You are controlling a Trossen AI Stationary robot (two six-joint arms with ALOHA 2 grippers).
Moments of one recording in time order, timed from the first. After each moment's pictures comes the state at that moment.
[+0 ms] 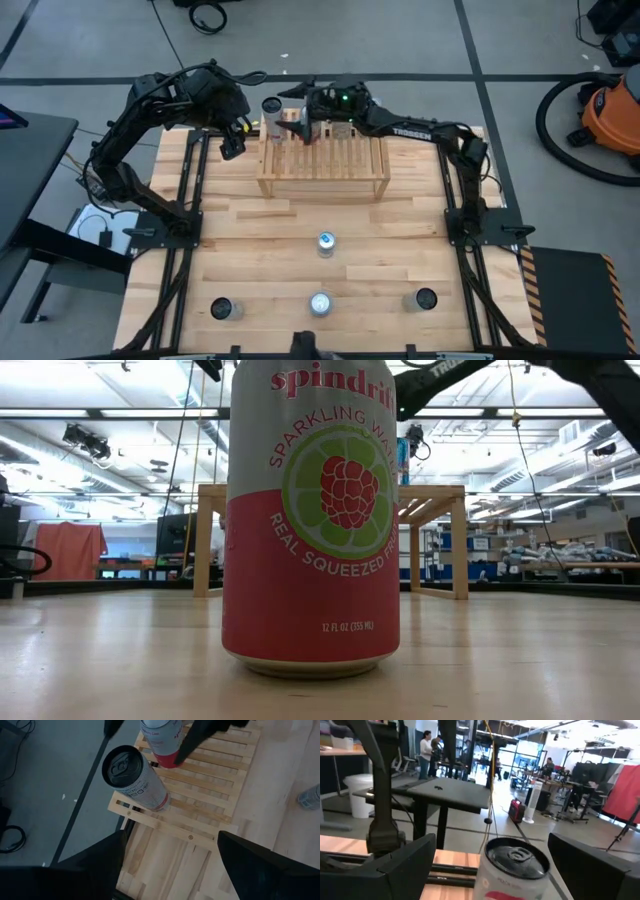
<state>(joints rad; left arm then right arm) 0.45 1.50 2.14 -1.57 -0.21 0.20 -0.48 1.96 1.67 0.36 -0.44 -0.18</state>
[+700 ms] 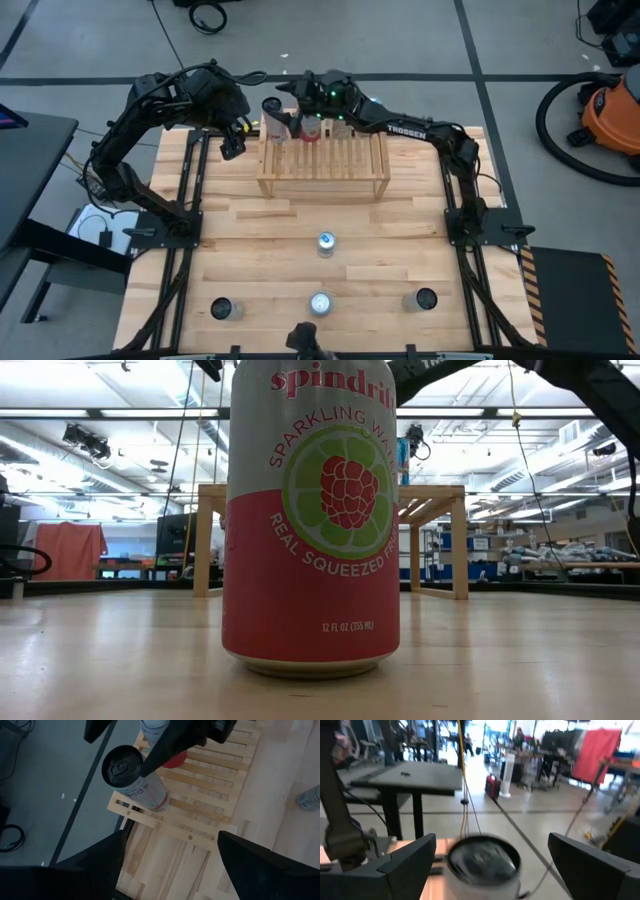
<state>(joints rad) 0.45 1.50 2.14 -1.57 -0.21 0.19 -0.46 2.02 1.86 0.12 -0.23 -0.12</state>
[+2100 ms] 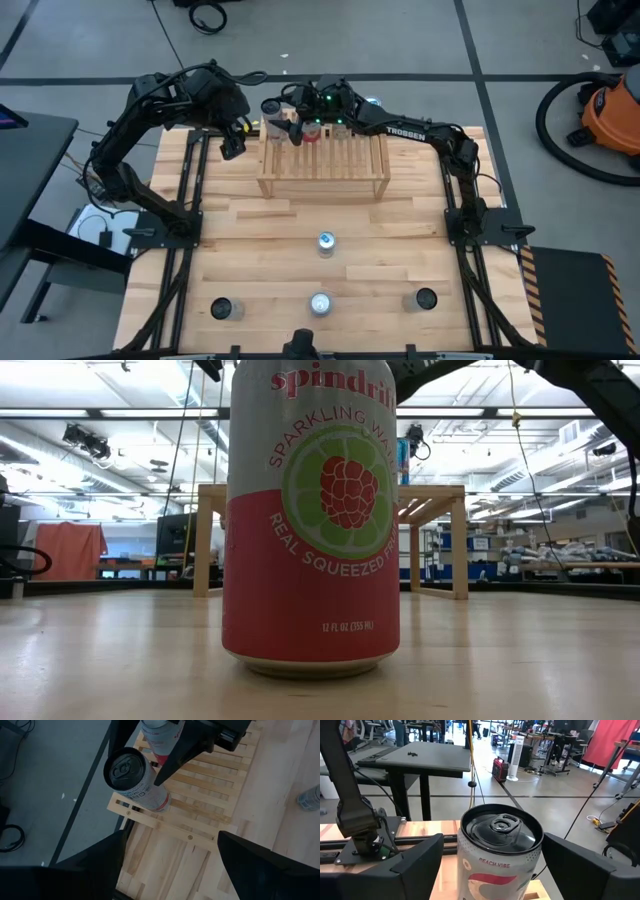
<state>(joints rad) 0.45 1.50 2.14 -1.57 -0.21 0.19 -0.44 2.03 1.86 0.02 -0.24 -0.15</state>
